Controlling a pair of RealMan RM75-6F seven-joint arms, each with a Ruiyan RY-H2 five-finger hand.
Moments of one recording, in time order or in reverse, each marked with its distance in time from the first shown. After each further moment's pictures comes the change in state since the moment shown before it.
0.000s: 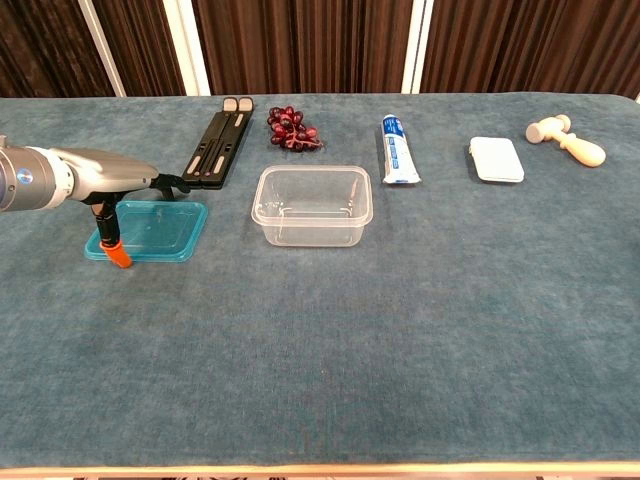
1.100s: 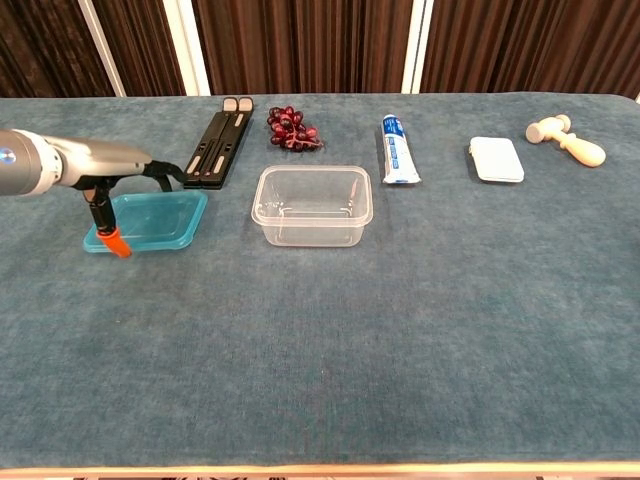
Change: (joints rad) left arm 0.012 0.080 -0.049 -0.086 0.023 -0.013 -0.073; right arm -0.001 0.003 0.001 -0.006 0.004 -0.001 0.008
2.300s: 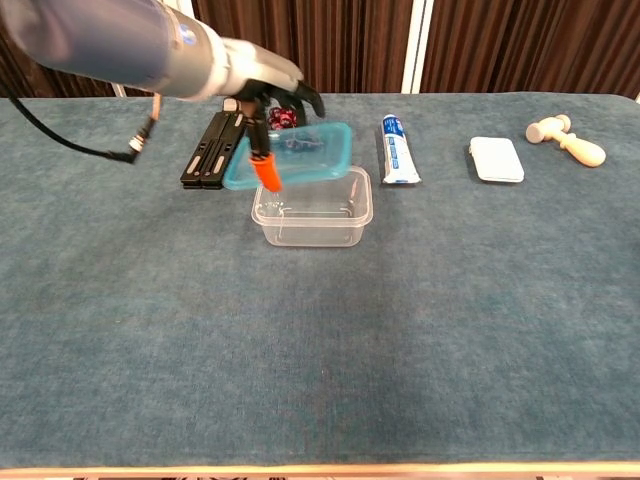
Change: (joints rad) left arm -0.458 -0.023 -0.125 -0.209 -0.609 0.132 0.274; right arm -0.003 -0.005 0.003 0.005 -0.001 0.010 -0.004
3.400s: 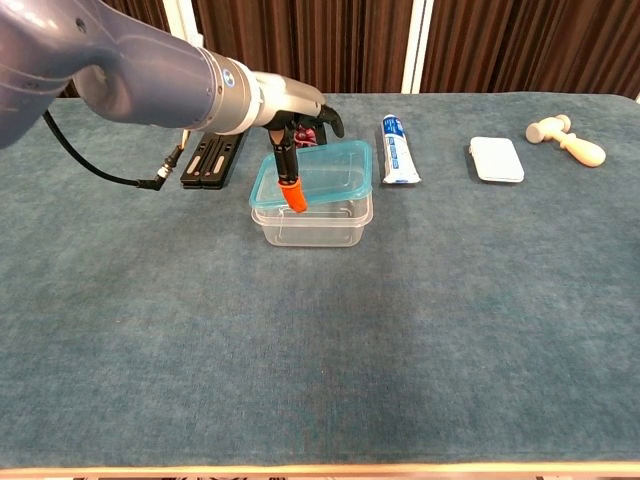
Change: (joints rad) left arm 0.003 -0.126 -0.008 0.096 0.031 0.043 0.005; right arm 0.000 0.002 -0.001 0.001 0.000 -0.003 -0.003
